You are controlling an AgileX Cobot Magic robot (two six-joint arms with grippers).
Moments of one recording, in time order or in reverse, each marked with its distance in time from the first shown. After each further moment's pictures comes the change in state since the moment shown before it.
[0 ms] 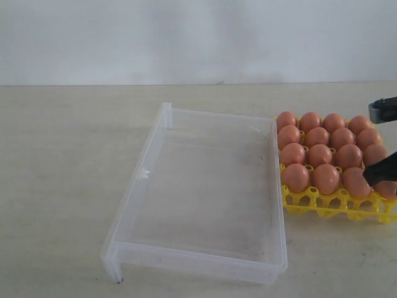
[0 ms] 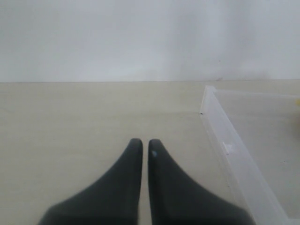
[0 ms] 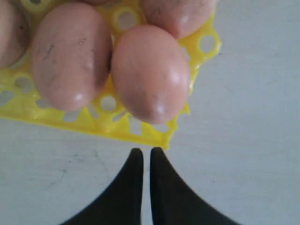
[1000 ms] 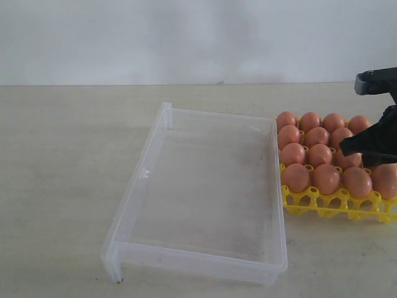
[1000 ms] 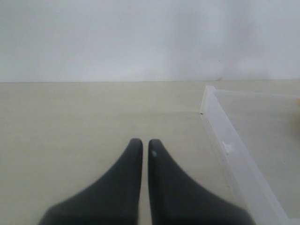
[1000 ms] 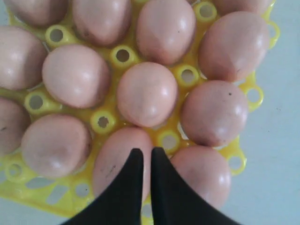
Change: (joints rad) left arm 0.000 0.000 0.000 0.000 0.000 0.000; right arm 0.000 0.002 0.000 0.243 -0.276 -0.215
